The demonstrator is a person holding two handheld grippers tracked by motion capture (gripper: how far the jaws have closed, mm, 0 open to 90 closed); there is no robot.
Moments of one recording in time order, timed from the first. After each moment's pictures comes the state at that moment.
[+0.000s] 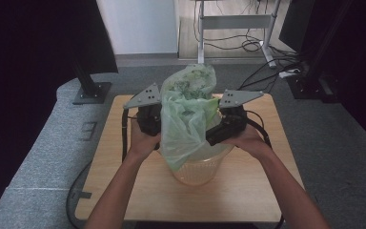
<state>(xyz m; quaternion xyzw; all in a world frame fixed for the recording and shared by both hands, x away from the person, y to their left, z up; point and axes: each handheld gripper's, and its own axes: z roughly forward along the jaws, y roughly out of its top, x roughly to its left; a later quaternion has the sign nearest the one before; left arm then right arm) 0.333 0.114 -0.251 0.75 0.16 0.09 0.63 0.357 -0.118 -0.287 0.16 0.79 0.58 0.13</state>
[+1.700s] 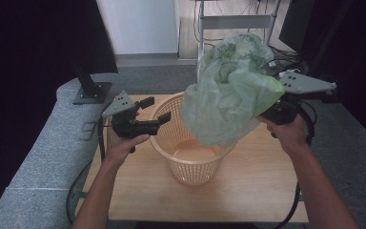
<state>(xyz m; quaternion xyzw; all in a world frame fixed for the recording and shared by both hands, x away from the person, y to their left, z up) 0.341 0.179 -0.284 0.74 0.28 0.19 0.59 0.325 -0.205 -0.224 0.22 0.71 0.62 0.25</state>
